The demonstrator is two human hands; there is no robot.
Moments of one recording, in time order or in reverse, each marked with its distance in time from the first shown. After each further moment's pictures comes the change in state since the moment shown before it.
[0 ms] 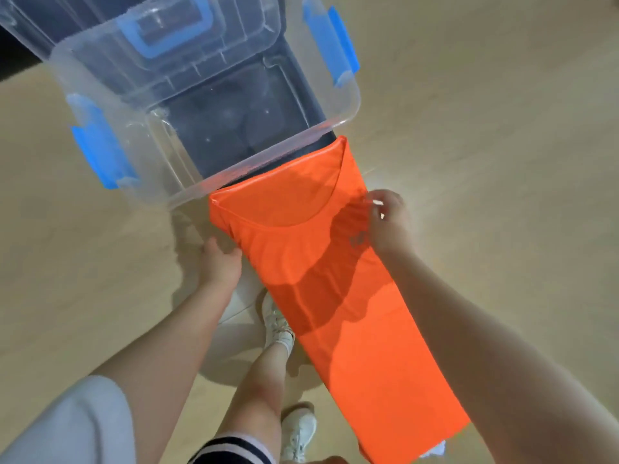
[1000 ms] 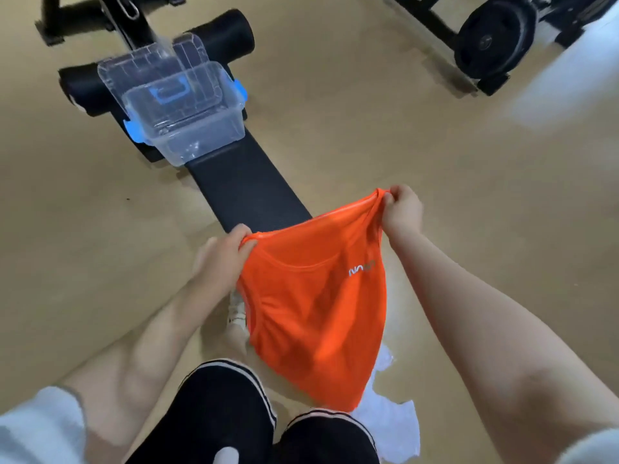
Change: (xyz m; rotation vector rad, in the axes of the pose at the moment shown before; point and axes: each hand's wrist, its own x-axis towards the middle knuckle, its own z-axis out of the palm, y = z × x) left_hand -0.411 -0.108 0.004 0.380 0.157 0.962; right_hand -0.293 0.090 -0.294 0.061 0.342 0.010
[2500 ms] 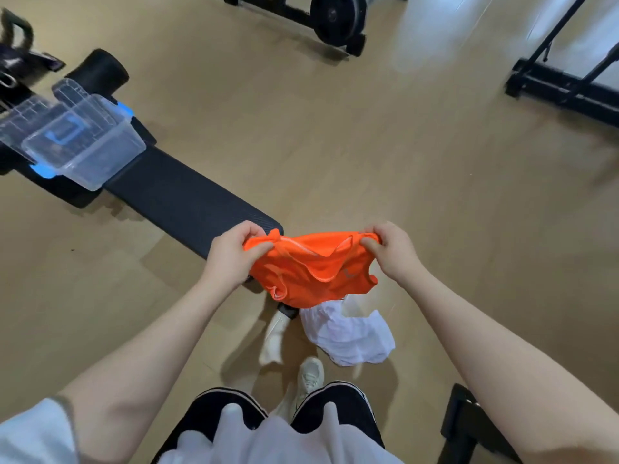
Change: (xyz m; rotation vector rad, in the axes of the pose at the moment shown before) left_hand -0.228 0.171 0.026 -0.212 -0.220 0.195; right_hand -0.262 0.193 -0.223 0.048 -0.102 -0.105
